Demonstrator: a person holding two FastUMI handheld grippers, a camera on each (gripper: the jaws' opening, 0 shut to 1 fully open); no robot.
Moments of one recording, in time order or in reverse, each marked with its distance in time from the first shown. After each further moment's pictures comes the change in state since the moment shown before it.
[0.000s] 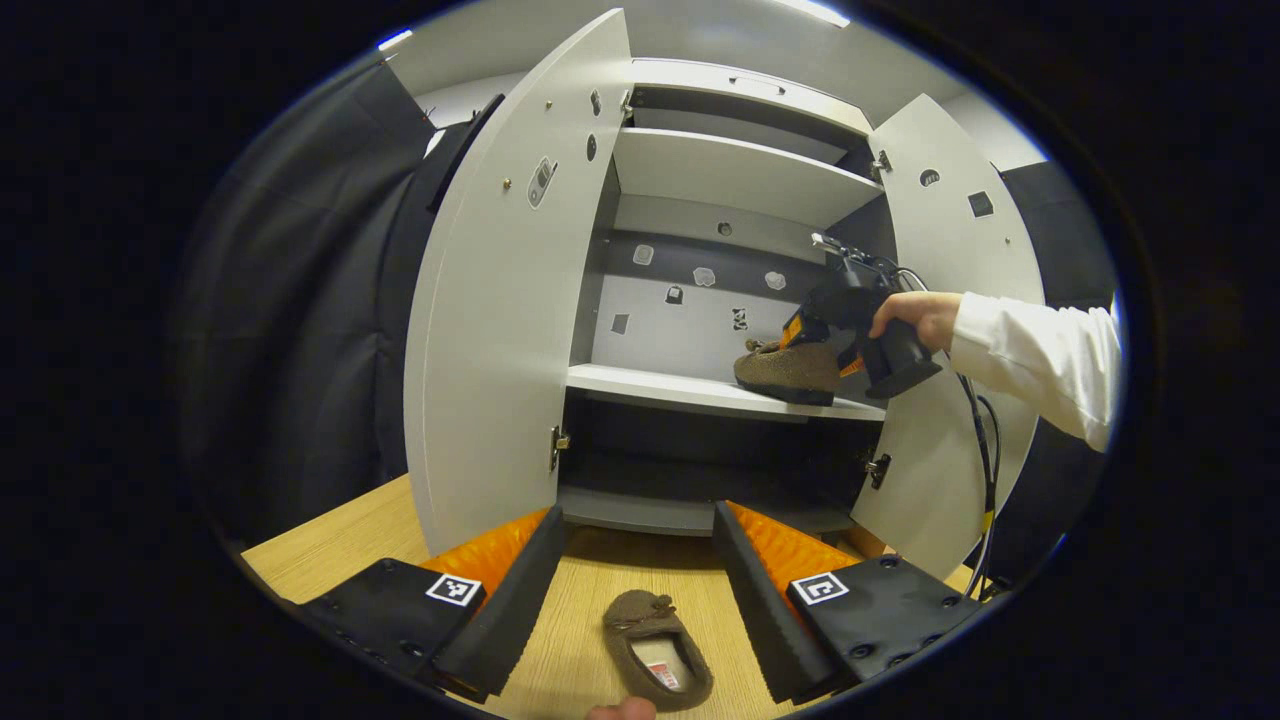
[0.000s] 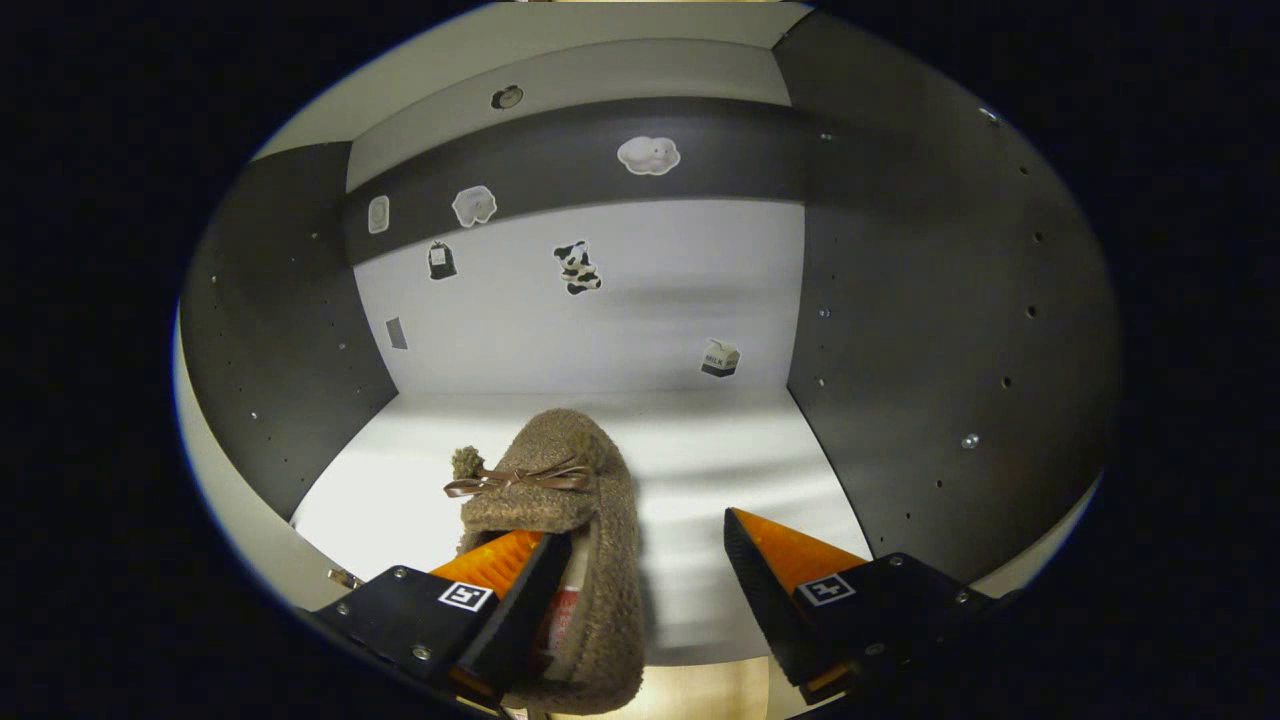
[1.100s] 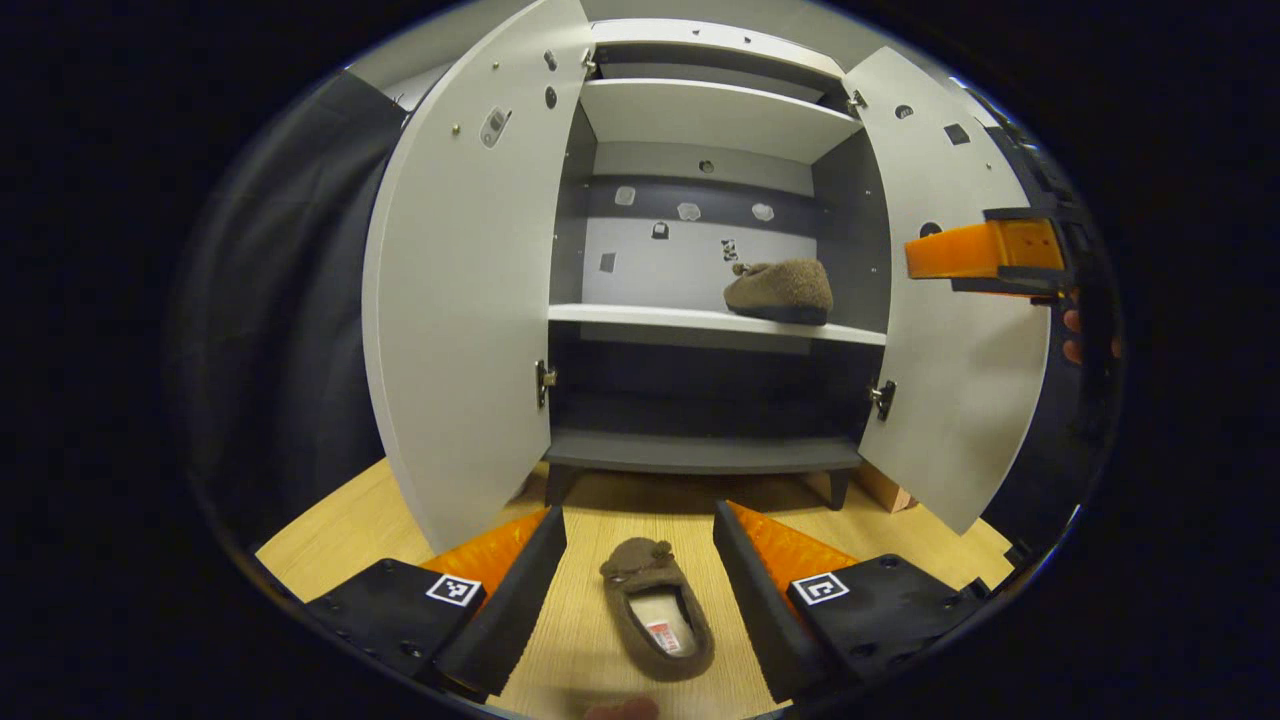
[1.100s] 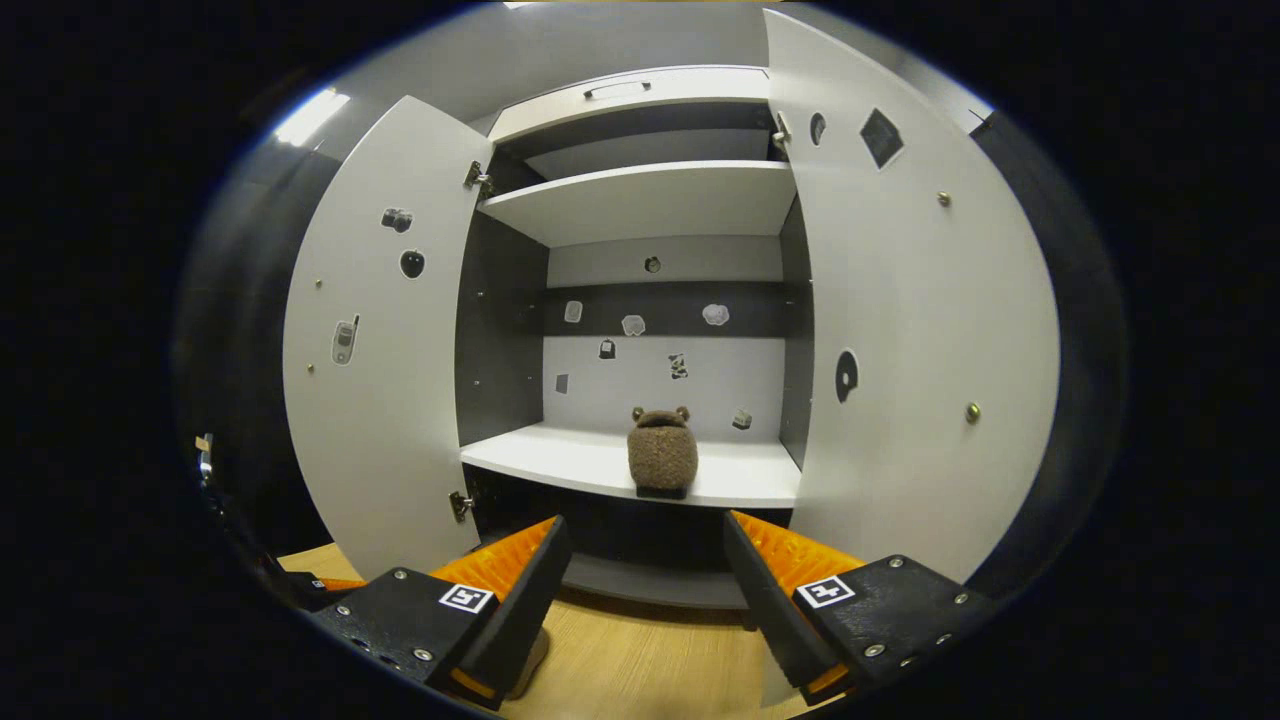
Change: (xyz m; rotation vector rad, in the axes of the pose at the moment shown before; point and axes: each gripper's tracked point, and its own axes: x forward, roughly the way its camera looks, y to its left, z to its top) left arm -0.008 -0.019 -0.079 0.062 0.223 0.016; right arm -0.267 0.017 -0.131 -0.170 -0.455 0.147
